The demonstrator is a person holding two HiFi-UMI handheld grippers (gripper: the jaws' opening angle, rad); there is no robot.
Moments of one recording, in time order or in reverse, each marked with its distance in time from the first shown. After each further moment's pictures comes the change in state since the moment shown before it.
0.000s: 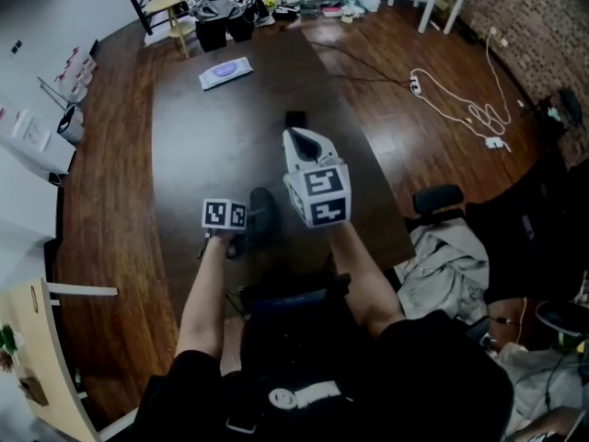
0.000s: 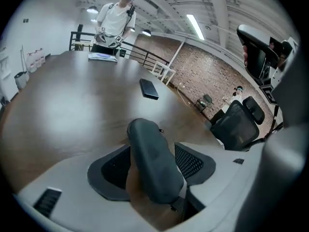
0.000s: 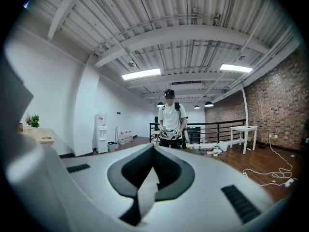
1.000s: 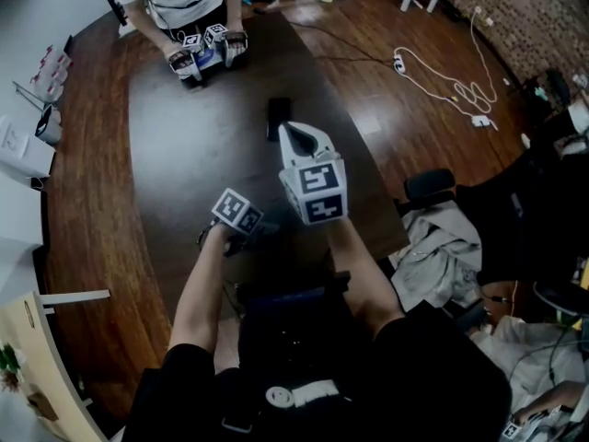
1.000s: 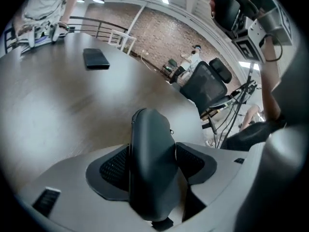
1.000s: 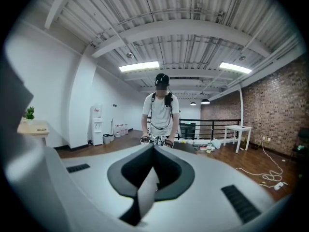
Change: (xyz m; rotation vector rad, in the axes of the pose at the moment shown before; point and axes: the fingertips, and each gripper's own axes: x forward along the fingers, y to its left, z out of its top) left arm 0.045 -0.060 -0.051 0.382 0.391 -0.276; right arm 0.015 -0.020 -0.023 -0.038 0.075 -0.055
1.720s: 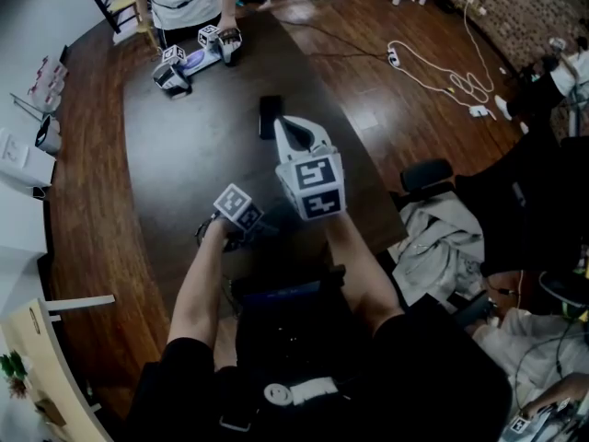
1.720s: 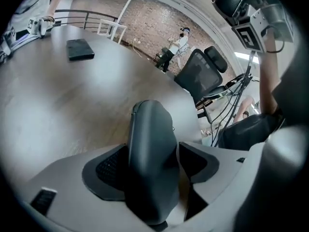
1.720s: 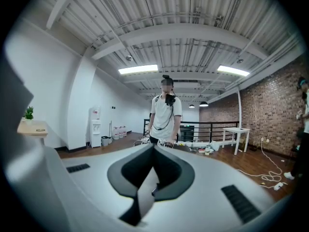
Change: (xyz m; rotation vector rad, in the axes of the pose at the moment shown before) left arm 0.014 -0.015 -0.025 0.052 0.198 -0.061; right arm -0.015 -0.014 0.005 0.005 -0.036 -0.013
